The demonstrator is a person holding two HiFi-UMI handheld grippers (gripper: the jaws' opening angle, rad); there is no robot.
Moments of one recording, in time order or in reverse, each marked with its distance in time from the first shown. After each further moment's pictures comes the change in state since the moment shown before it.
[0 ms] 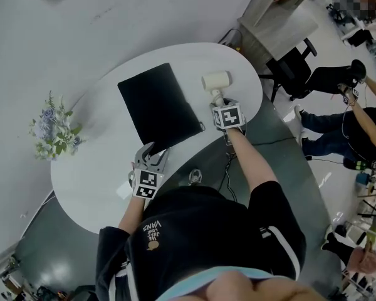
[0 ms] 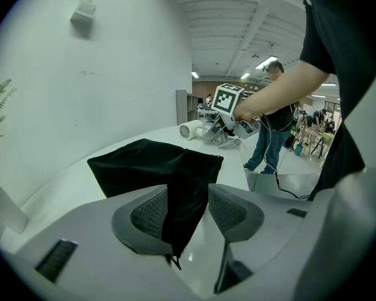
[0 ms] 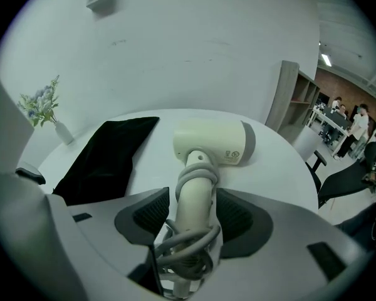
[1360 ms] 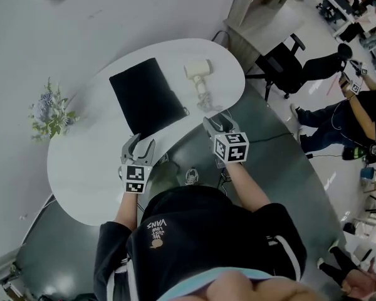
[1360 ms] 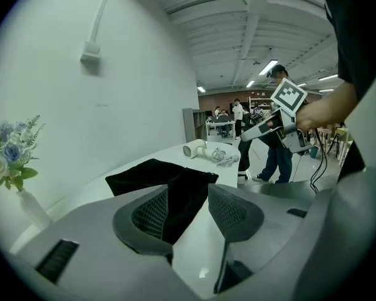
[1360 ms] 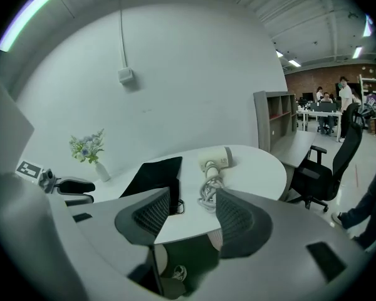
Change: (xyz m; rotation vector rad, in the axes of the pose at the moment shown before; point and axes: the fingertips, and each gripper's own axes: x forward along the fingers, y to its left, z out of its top) left arm -0.057 -0.044 0.021 0.026 -0.150 0.149; right arm -0.172 0.039 -0.085 0.185 -0.428 0.118
